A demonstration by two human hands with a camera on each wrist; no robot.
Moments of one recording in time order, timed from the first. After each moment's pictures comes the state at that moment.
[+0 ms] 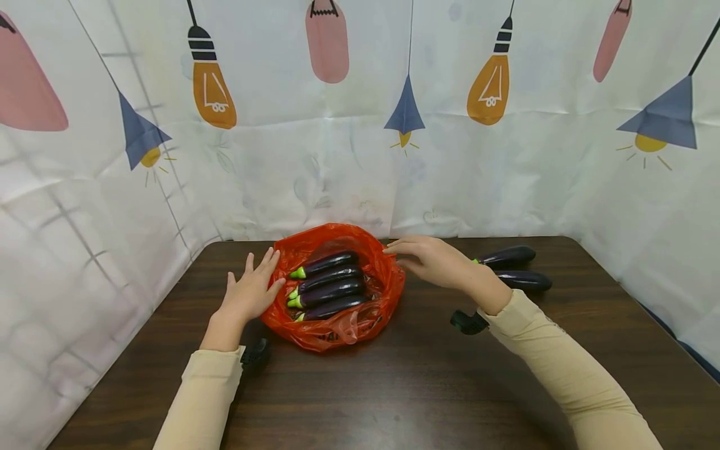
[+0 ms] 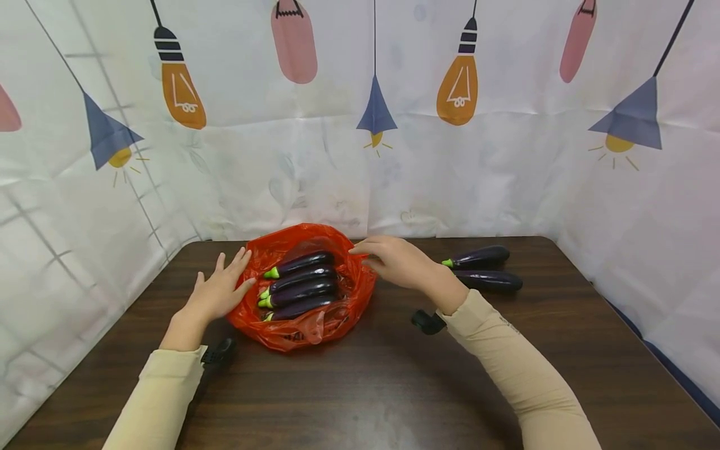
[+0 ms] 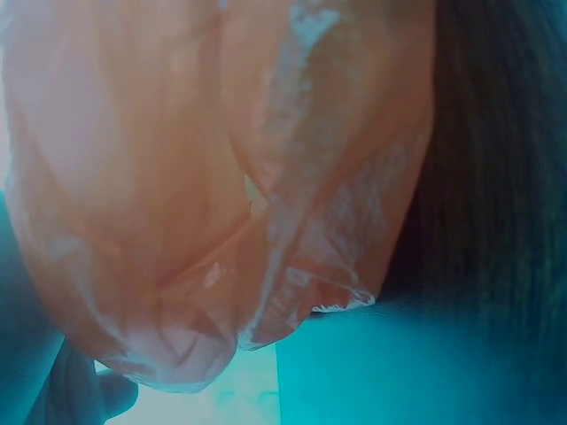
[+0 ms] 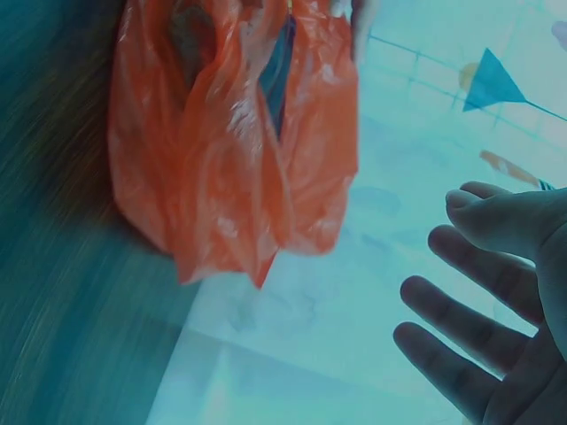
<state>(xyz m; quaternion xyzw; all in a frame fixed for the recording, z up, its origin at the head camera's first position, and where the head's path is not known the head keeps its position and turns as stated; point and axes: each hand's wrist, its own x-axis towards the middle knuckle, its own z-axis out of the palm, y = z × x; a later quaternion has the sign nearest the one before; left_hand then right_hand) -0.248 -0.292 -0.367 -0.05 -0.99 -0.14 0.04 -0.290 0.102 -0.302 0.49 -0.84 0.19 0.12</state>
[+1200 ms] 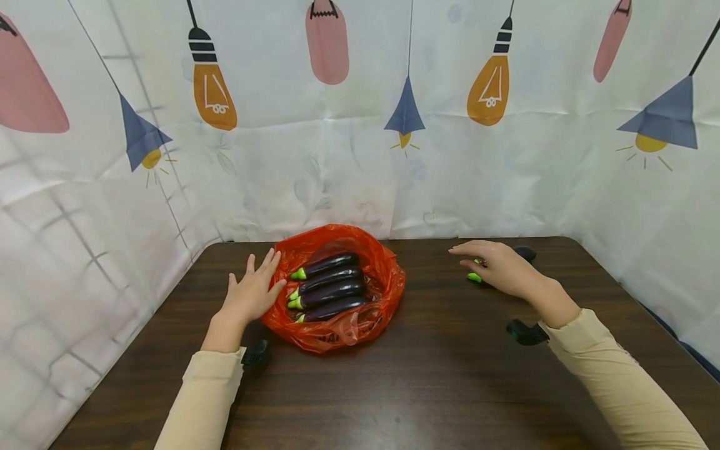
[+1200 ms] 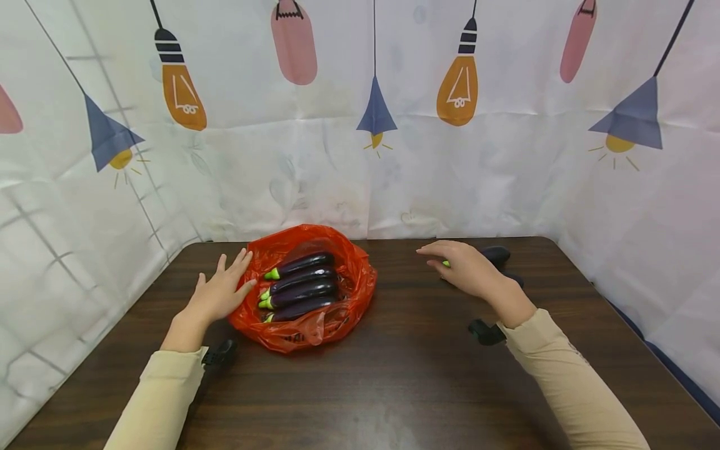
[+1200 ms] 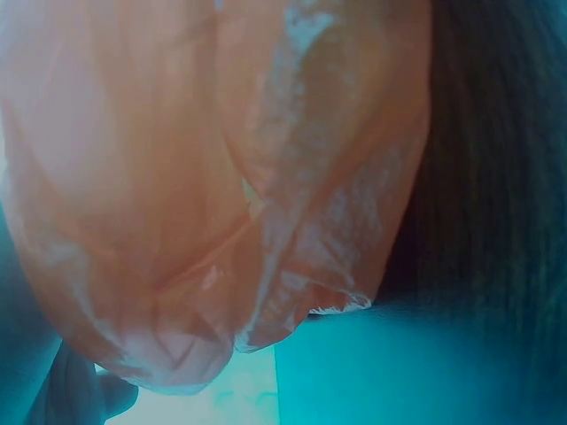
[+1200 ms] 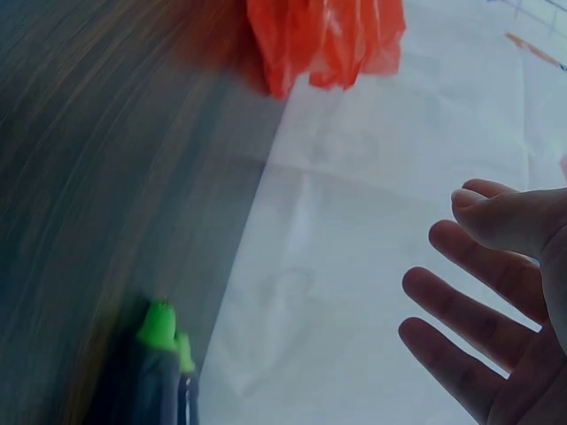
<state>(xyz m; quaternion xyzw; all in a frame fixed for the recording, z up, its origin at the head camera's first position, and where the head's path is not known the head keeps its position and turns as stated) -0.248 -0.291 -0.368 -0.05 -0.99 -0.14 0.04 -0.288 0.205 -0.324 0.38 -0.89 0.19 0.14</state>
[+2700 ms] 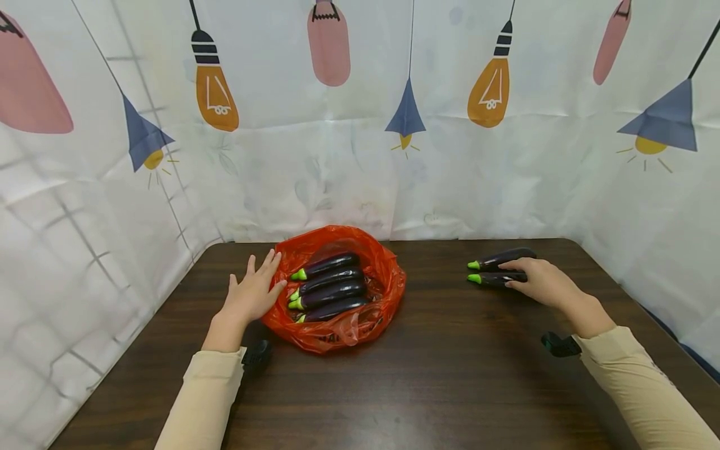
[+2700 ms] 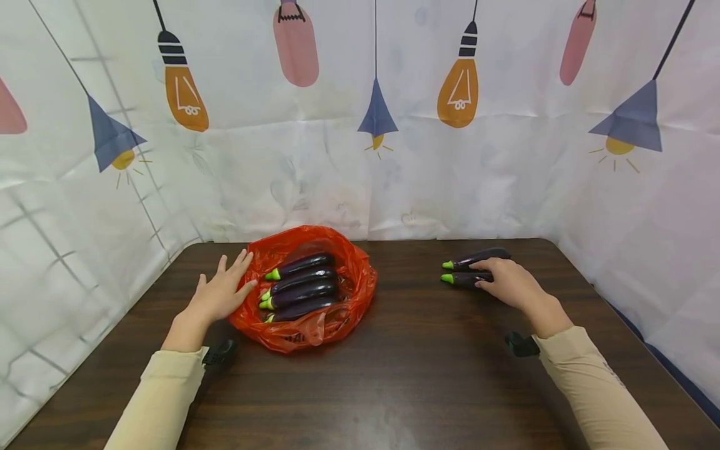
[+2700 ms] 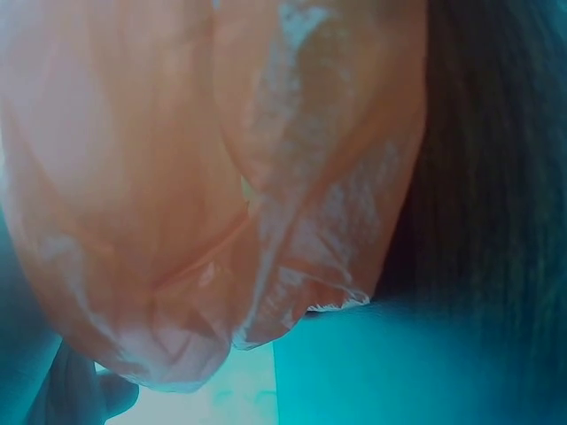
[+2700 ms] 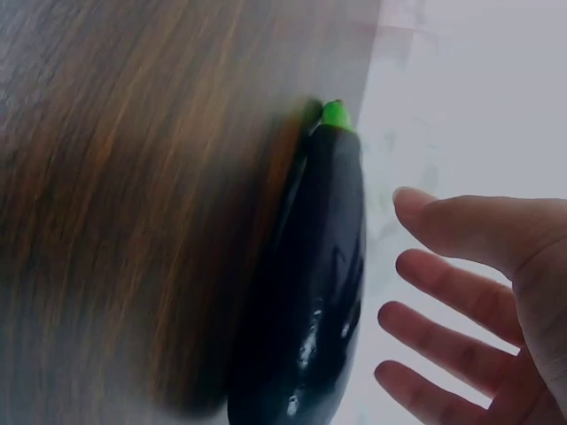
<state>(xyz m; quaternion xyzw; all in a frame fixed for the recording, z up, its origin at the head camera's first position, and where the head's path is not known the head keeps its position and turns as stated) -0.247 -0.291 -0.368 -0.05 -0.99 -0.14 0.04 -0.295 0.279 -0.356 0.24 -0.96 0.13 0.05</state>
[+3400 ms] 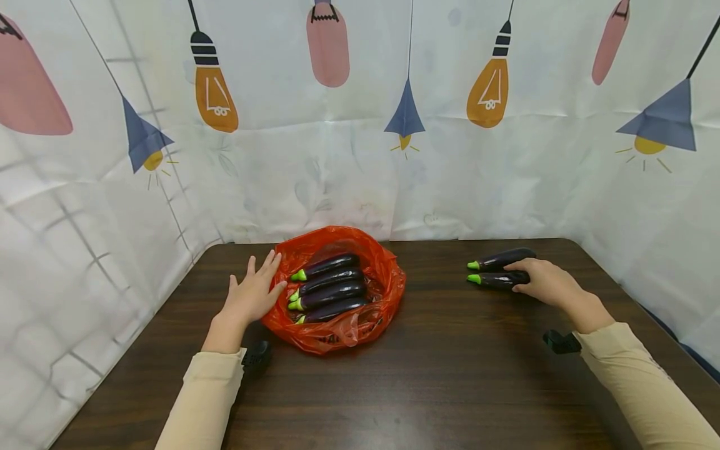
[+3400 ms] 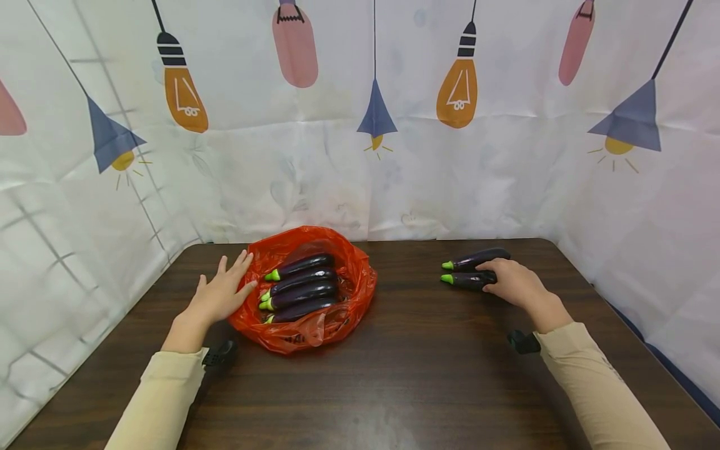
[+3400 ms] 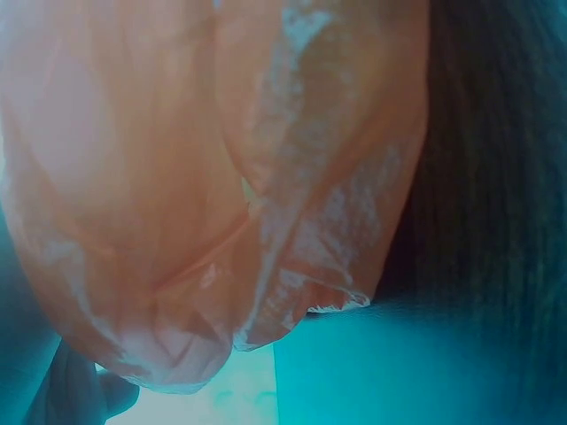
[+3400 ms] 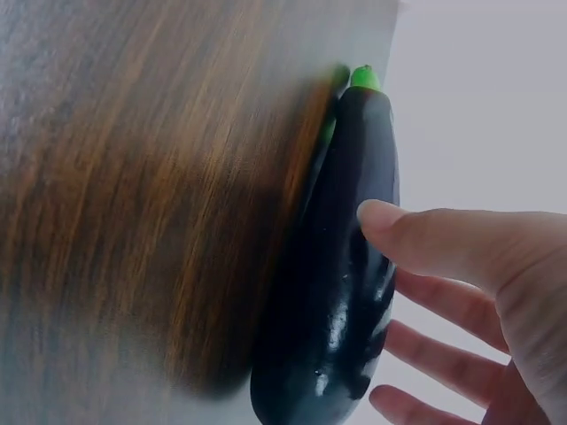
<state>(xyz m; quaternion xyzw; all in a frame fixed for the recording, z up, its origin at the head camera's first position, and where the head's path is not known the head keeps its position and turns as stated) -0.247 -0.291 -0.369 -0.05 -0.99 -0.14 0.04 -0.304 0.288 -0.360 0.21 -0.97 0.12 0.00</state>
